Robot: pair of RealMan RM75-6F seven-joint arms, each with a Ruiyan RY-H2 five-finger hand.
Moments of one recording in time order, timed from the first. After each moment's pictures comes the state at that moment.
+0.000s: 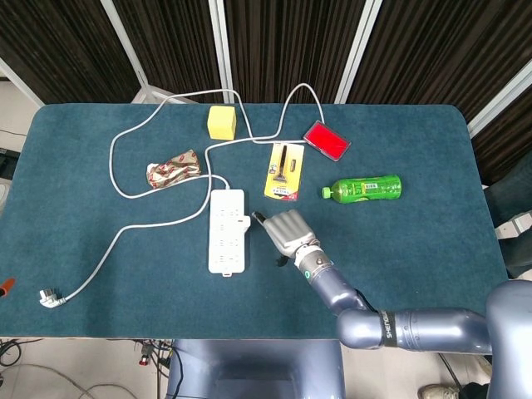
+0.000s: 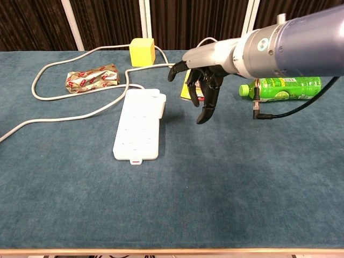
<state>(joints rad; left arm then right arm) -0.03 -1.10 -0.14 -1.61 1.31 1.53 0.05 1.15 -1.44 0.28 -1.80 -0.32 0.89 -0.85</state>
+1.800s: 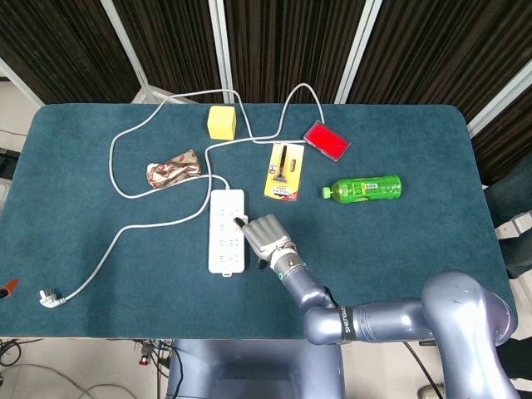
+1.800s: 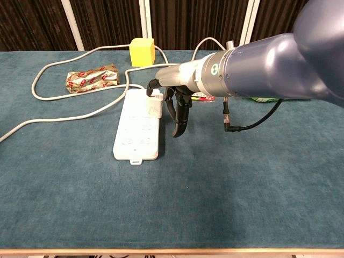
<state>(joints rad) -0.03 -1.10 -0.14 -1.61 1.31 1.52 0.07 1.35 -1.58 0.17 -1.65 -0.23 0.90 -0.78</state>
